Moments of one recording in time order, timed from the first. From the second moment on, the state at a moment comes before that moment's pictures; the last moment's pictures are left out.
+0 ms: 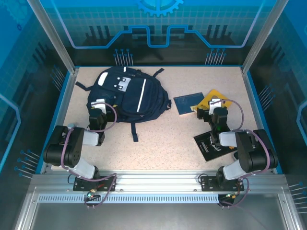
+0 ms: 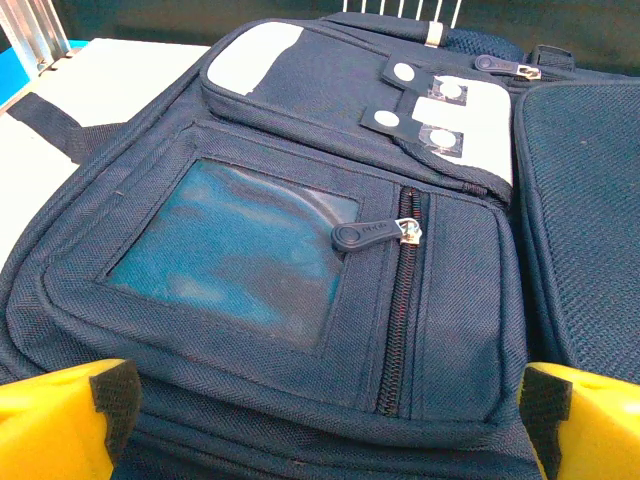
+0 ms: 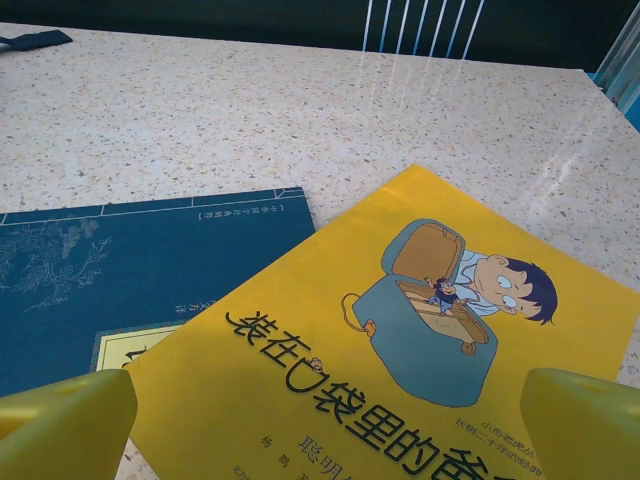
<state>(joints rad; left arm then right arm) -0.03 1.56 0.36 0.85 -0.12 -0.11 0.09 1.49 0.38 0.72 0.15 -0.03</state>
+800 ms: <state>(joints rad) -0.03 1.56 0.36 0.85 -0.12 -0.11 0.09 1.49 0.38 0.72 0.15 -0.03</state>
